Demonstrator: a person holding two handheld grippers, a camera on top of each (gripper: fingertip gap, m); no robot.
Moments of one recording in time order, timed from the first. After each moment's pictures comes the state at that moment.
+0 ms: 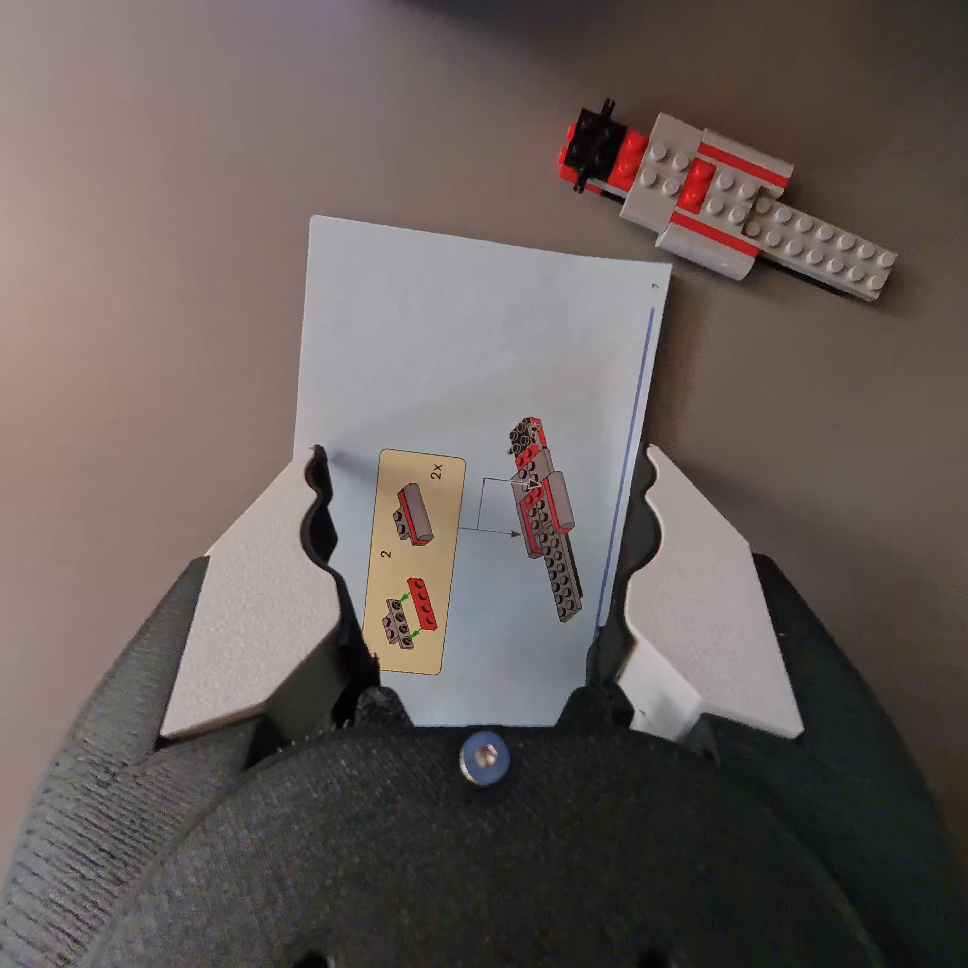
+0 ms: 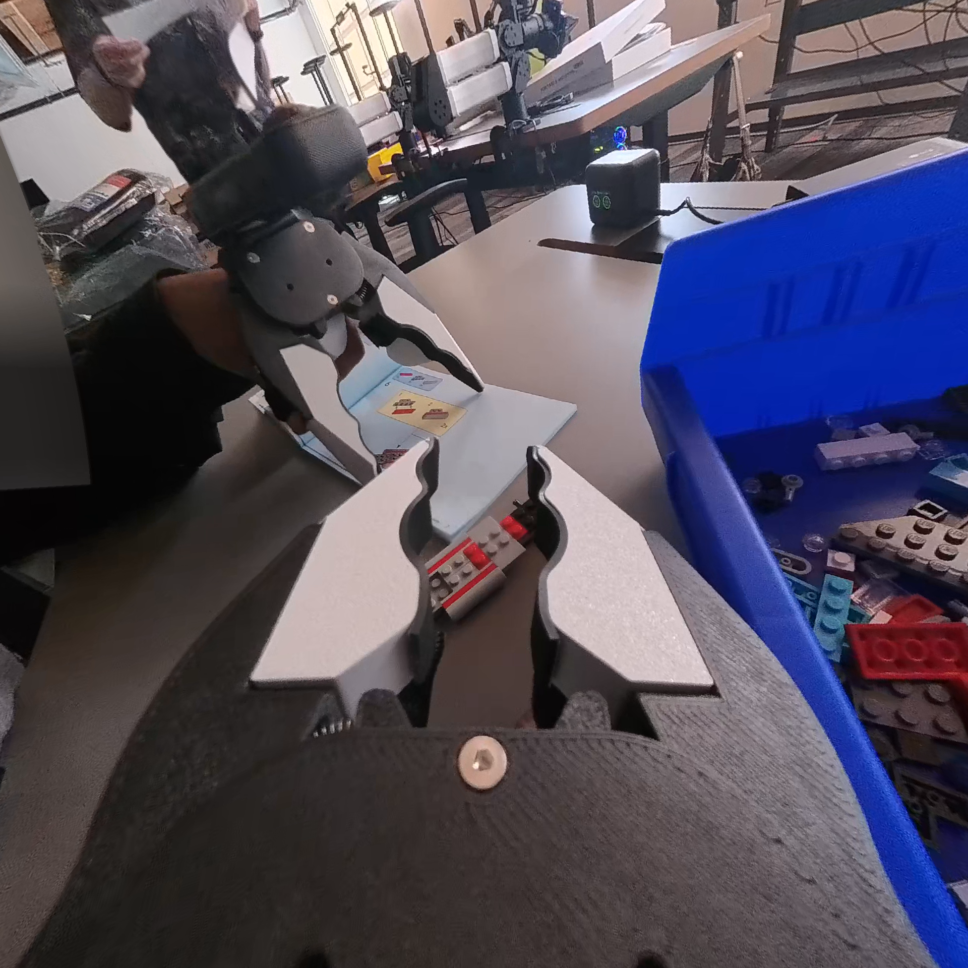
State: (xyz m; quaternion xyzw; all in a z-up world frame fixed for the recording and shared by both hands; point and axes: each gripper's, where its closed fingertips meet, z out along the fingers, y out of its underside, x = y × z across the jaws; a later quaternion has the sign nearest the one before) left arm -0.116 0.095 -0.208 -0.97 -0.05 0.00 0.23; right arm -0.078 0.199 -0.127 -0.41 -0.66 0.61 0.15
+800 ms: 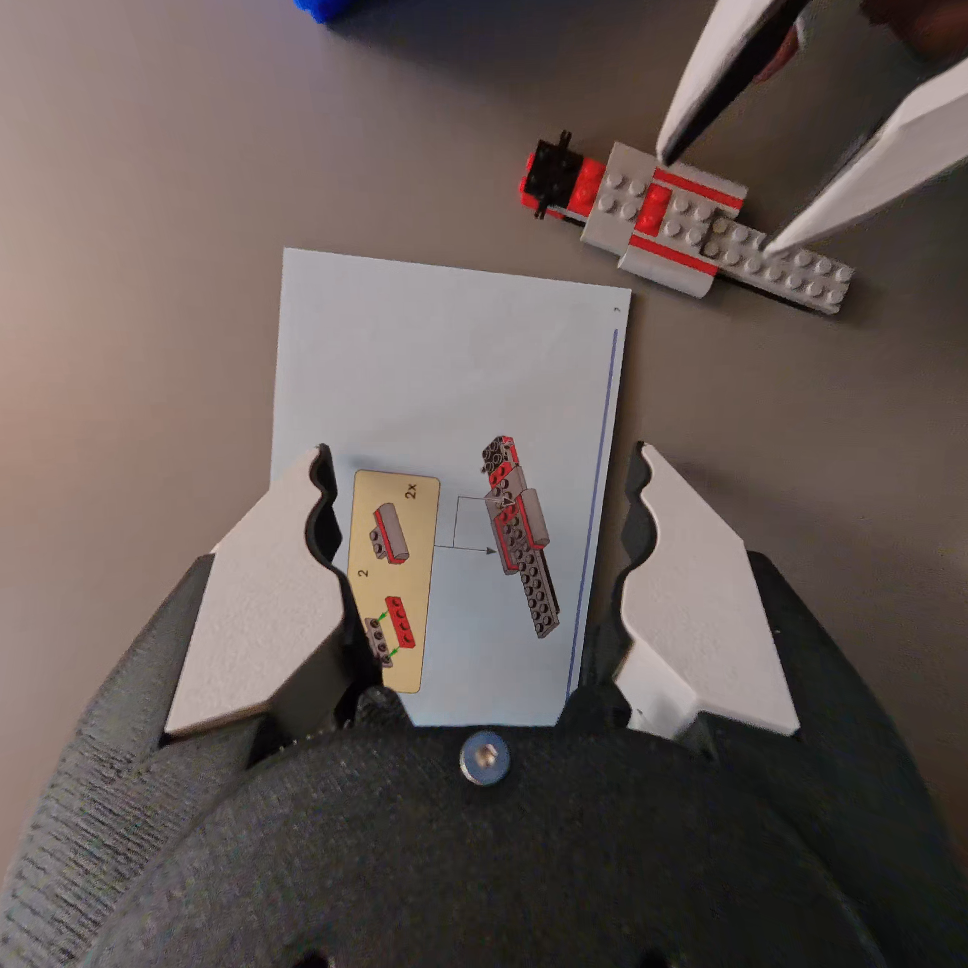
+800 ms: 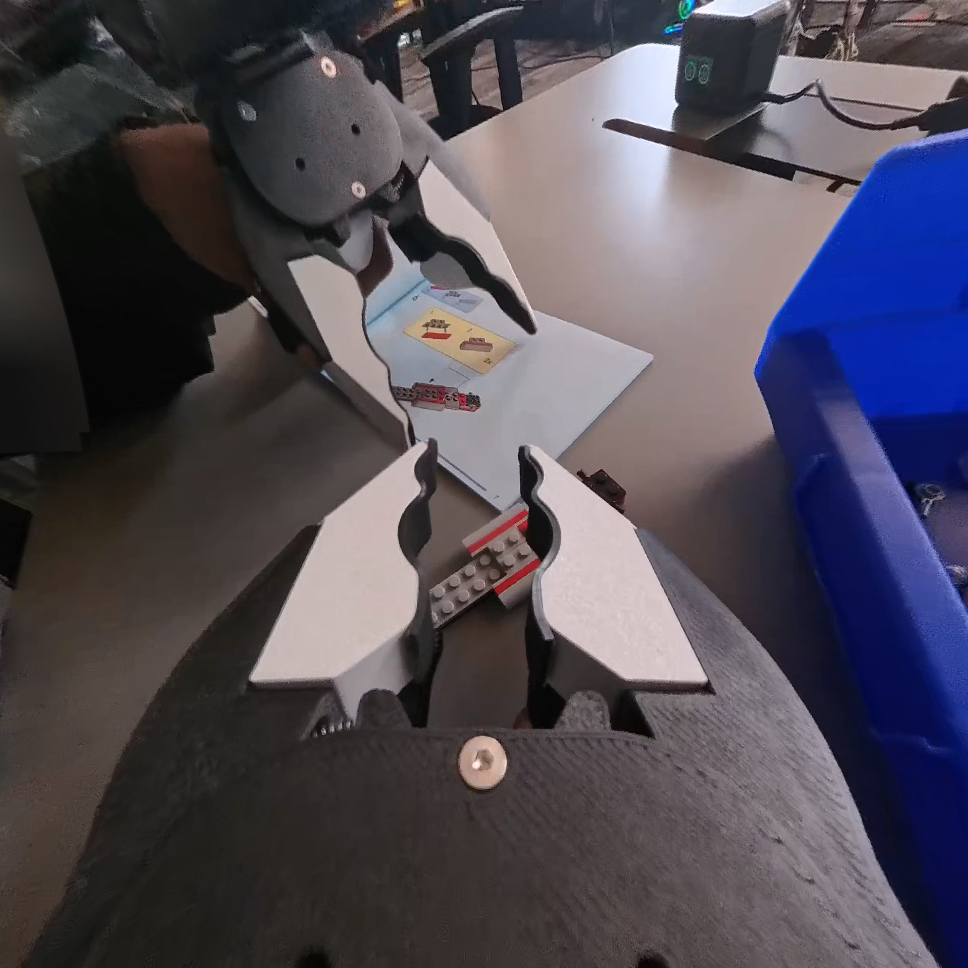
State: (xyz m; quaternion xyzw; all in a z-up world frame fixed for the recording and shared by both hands) left arm -0.106 0.103 -0.206 -0.97 -0.04 0.01 0.24; right arm -0.065 0.159 -0.152 -0.38 -0.74 0.54 0.13
